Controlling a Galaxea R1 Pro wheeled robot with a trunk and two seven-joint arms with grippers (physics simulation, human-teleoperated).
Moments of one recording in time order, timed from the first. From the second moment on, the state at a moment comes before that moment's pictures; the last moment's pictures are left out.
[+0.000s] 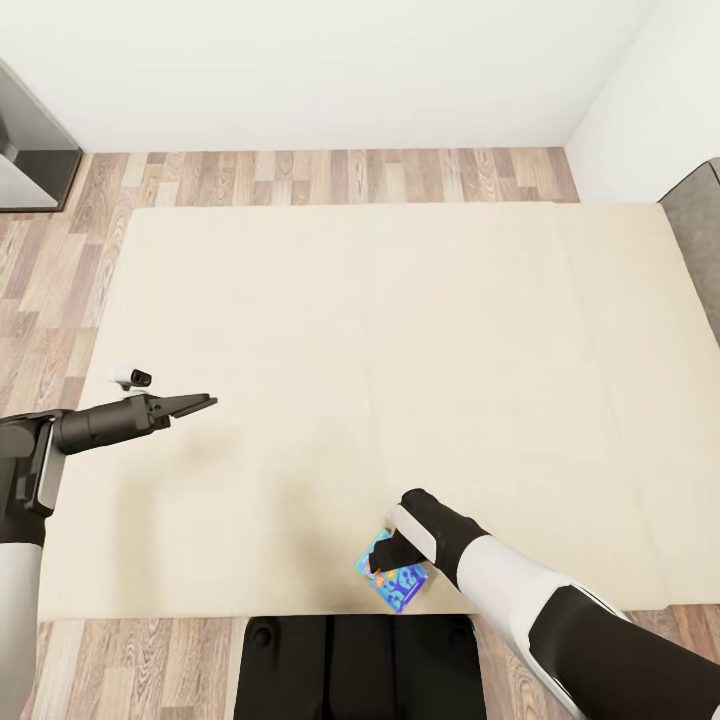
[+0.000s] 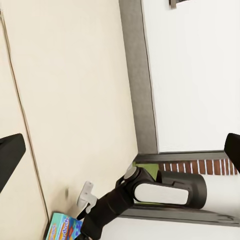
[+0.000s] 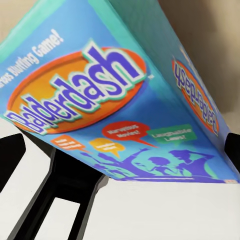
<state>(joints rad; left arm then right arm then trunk) -0.84 0.33 0.32 -1.16 0.07 0.98 -1.57 -0.96 0.17 0.73 -0.30 -0.75 0.87 -0.18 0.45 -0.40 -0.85</state>
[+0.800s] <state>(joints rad) -0.84 0.32 0.33 -1.16 0.07 0.98 -1.57 -0.96 0.17 0.74 -0.27 -0.75 0.87 -0.08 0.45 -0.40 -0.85</state>
